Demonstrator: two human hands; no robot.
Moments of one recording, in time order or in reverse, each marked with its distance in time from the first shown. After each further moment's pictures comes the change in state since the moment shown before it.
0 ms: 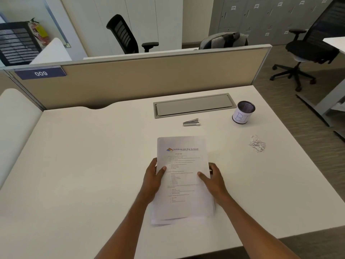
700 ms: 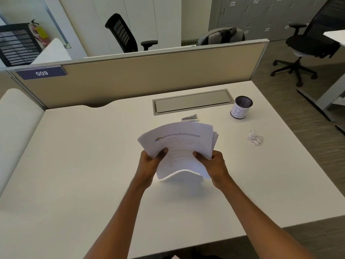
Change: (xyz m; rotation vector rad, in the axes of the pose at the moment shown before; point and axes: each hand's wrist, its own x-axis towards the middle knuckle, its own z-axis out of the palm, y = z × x) left_hand -0.017 0.069 0.000 -0.240 -0.059 0.180; right_hand -0.019 -0.068 -0.013 0.315 -0.064 -0.145
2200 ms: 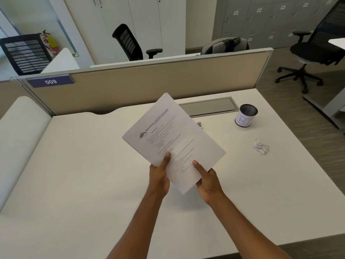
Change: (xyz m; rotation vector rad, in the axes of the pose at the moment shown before) left_hand 0.015 -0.023 0.032 -0.493 0.258 -0.132; right_hand -0.008 0.019 0.042 0.605 -0.010 0.232
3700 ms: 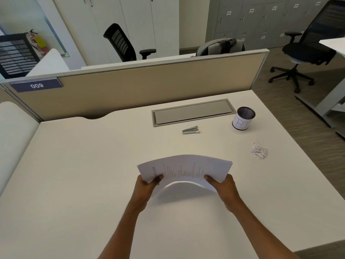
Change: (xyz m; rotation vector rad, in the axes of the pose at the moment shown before) left_hand 0.037 0.000 -0.081 0.629 -0.126 0.002; right_hand 0.022 -0.030 -0.070 -0.697 0.107 -0.163
